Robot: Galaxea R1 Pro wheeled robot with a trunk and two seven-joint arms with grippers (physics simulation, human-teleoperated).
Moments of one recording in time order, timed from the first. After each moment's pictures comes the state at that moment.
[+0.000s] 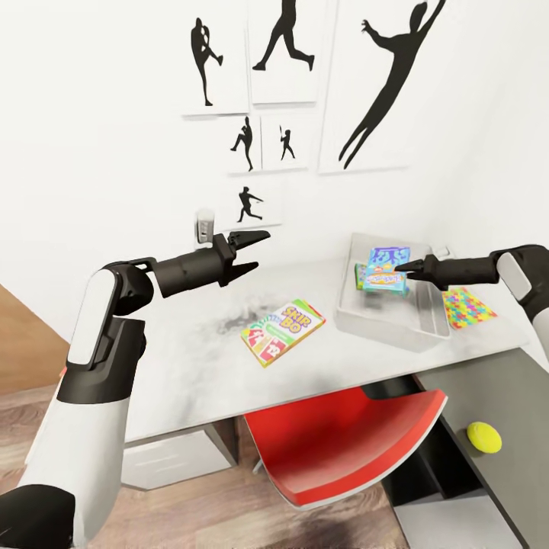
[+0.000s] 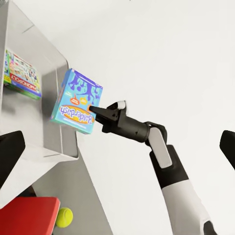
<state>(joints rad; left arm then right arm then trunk) -0.94 0.00 -0.10 -1.60 1.74 1.00 0.49 -1.40 -0.48 0.13 -0.46 -0.37 1.05 0.84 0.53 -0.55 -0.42</state>
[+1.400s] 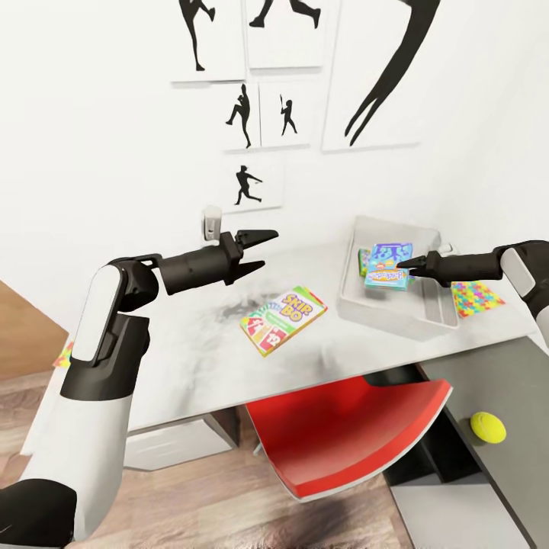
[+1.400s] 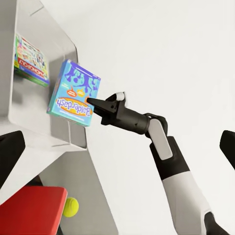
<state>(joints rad) -0.96 -0.01 -0.14 -1.60 1.74 1.00 0.49 -1.42 -0.48 0.14 -0.46 -0.36 1.04 0.84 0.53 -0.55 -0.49</state>
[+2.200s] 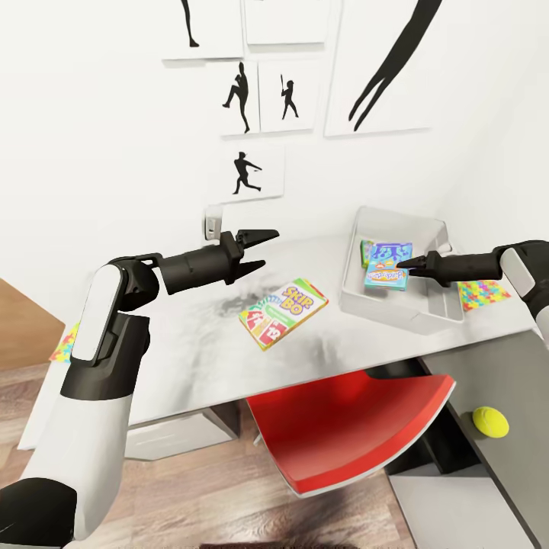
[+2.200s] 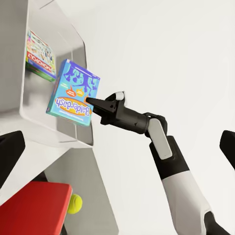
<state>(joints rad) -0.96 -0.01 -0.14 -1.60 1.74 1.00 0.49 -1.42 -0.48 0.14 -0.46 -0.36 1.04 0.84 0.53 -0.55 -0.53</state>
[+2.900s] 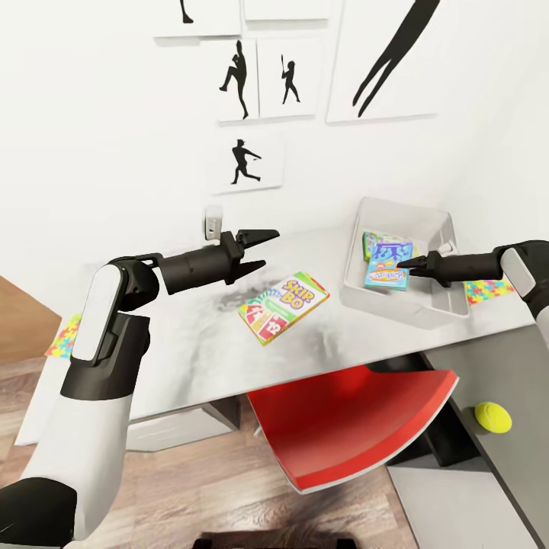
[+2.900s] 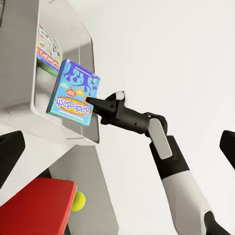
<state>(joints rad) -0.96 -0.01 -0.14 -1.60 1.74 1.00 0.49 -1.42 -0.49 0.14 -0.46 -0.36 1.04 0.84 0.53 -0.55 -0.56</state>
